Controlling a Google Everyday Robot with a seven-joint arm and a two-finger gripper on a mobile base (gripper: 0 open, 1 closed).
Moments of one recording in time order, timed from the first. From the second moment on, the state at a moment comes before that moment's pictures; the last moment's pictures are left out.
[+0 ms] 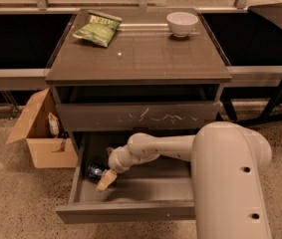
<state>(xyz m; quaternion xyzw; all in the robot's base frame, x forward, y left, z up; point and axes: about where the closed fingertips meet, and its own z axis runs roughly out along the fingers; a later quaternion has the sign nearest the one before) 0.612 0.145 0.407 -0.61 0.70 0.25 0.28</state>
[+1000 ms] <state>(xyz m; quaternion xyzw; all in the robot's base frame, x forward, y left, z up) 0.602 0.172 0.384 -0.61 0.70 0.27 0.26</state>
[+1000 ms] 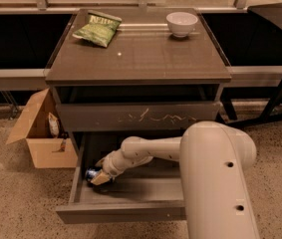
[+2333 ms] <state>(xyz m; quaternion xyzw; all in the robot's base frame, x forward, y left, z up) 0.607 0.100 0.519 -0.66 0.60 0.30 0.34</state>
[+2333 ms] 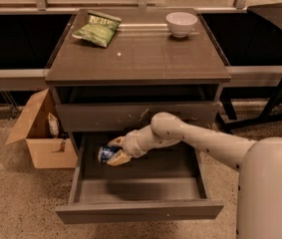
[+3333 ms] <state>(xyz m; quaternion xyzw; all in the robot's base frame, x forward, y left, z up) 0.567 0.102 0.575 -0.70 0.55 0.32 0.33</state>
